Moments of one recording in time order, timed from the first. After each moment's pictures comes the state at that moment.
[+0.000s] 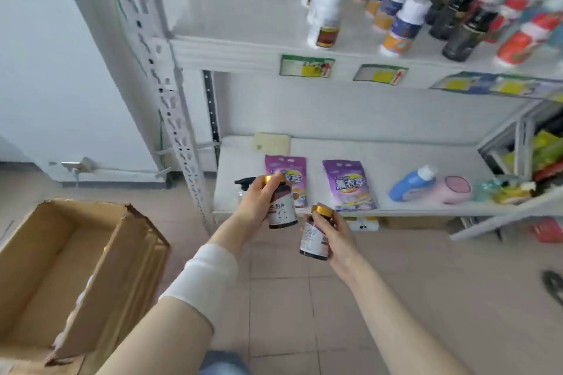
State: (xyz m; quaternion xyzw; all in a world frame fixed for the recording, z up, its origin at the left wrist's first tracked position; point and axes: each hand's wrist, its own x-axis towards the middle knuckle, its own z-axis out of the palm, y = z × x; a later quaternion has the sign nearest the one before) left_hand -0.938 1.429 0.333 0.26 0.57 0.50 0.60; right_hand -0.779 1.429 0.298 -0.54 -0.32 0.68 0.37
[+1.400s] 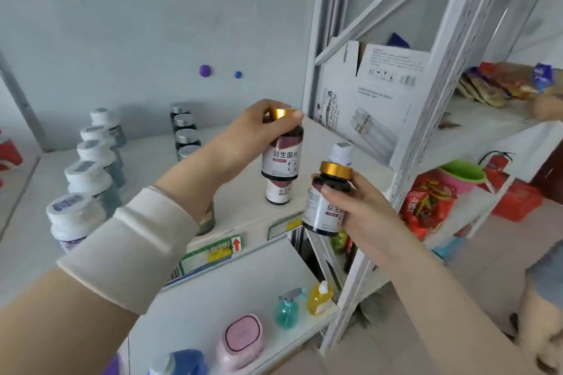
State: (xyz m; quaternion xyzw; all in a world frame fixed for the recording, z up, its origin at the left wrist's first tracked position) left_hand -0.211 1.883 0.619 0.71 0.39 0.39 0.44; right_hand -0.051 1.804 0.548 -0.43 -0.42 0.53 0.60
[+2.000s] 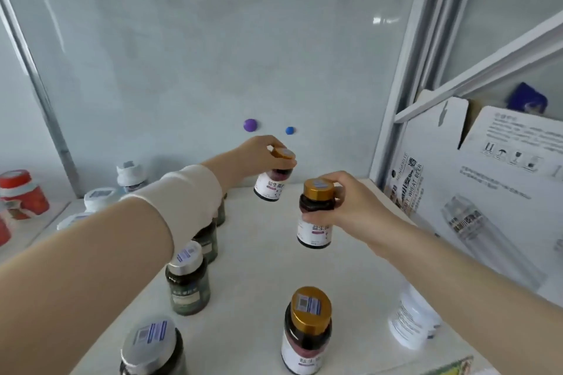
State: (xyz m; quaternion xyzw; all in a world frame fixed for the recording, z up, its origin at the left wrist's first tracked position) left_hand -0.220 2.129 0.626 0.68 0.61 0.30 0.29; right_hand -0.040 2.061 0.593 -0.51 -0.66 0.41 0.37
